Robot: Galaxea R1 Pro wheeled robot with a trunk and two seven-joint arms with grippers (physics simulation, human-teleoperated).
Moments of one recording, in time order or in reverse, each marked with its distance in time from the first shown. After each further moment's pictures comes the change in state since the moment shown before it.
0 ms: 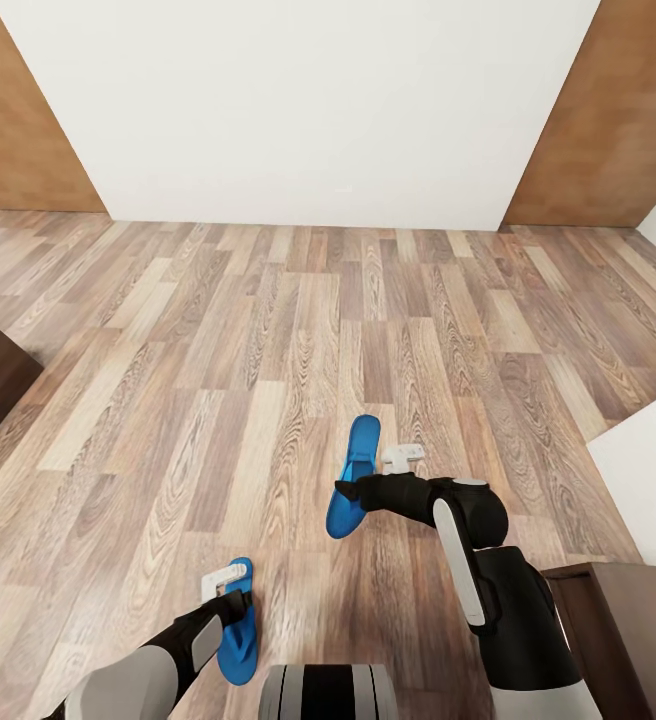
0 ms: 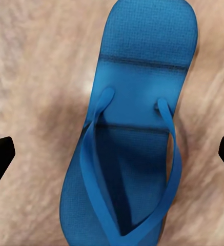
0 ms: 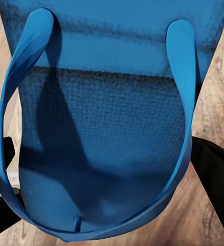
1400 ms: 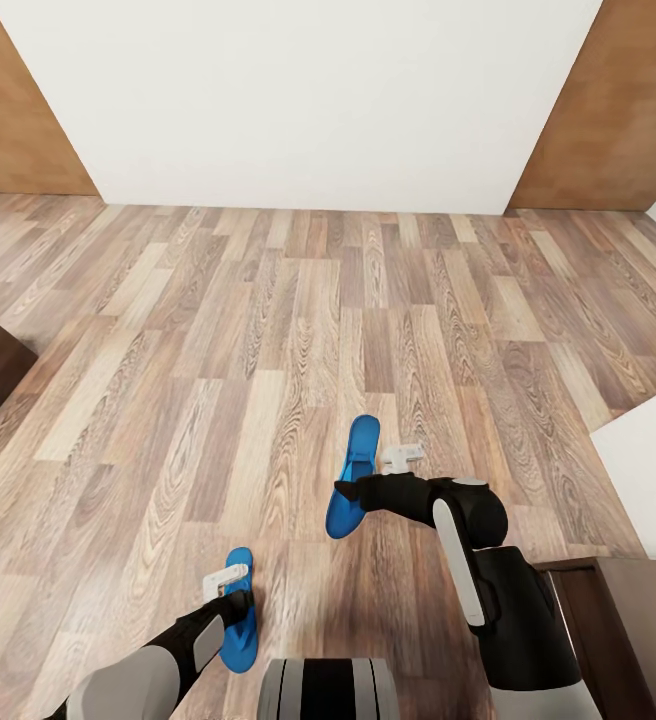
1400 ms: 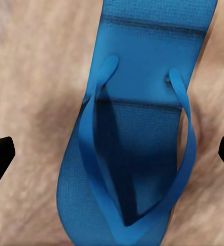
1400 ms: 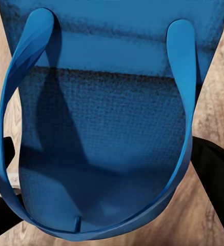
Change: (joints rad) left arm 0.000 -0.005 0.000 0.002 0.001 0.000 0.000; right arm 0.000 0.001 0.001 0.000 0.000 0.000 0.000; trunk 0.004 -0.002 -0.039
